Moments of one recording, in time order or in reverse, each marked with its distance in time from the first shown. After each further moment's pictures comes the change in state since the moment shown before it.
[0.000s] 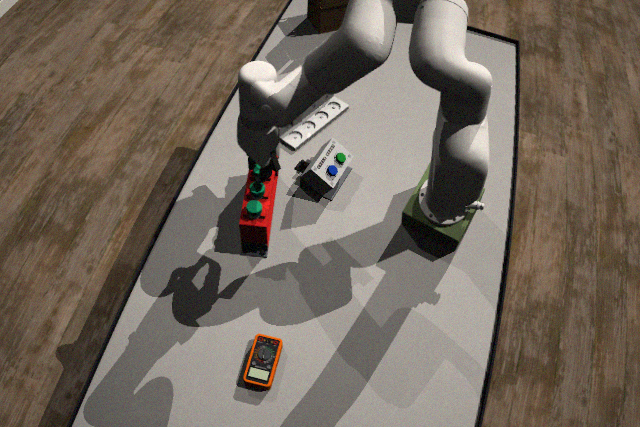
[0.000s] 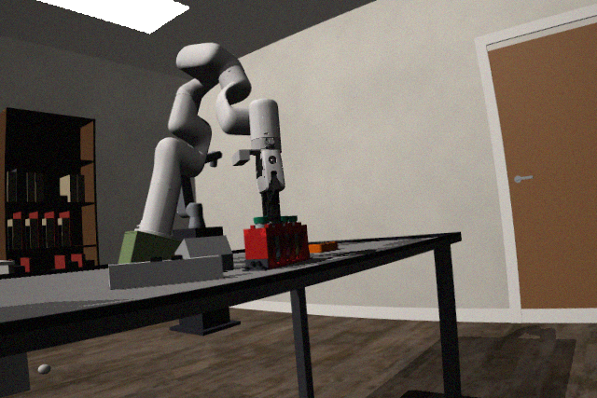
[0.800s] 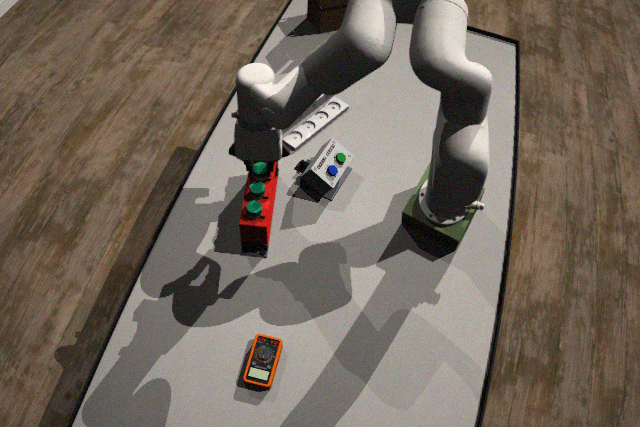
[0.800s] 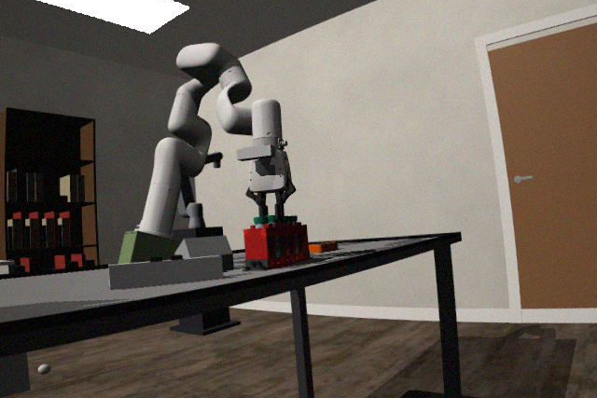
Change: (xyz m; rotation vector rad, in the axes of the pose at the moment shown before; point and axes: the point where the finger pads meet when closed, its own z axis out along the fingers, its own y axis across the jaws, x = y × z) arm 0.000 0.000 0.000 -0.001 0.030 -0.849
